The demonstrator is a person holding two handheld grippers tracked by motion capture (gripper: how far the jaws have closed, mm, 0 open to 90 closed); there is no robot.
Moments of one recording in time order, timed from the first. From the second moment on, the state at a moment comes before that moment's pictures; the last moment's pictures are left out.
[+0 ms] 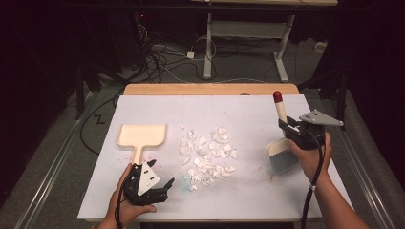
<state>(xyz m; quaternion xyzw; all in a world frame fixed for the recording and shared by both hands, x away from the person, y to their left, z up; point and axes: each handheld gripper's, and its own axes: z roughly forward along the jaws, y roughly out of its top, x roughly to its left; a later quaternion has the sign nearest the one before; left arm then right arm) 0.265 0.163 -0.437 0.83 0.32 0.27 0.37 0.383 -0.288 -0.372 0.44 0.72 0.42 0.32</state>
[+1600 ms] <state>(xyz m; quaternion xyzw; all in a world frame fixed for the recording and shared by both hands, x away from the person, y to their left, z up) 0.281 0.053 -0.402 0.88 0.14 0.10 0.45 0.287 -0.221 -0.353 0.14 0.82 0.52 0.20</state>
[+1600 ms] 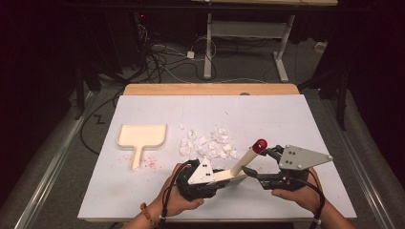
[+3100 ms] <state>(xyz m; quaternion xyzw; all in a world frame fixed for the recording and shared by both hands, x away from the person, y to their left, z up) 0.268 0.135 -0.425 0.85 0.21 0.27 0.39 0.305 -0.227 -0.384 0.14 0.87 0.46 0.11</state>
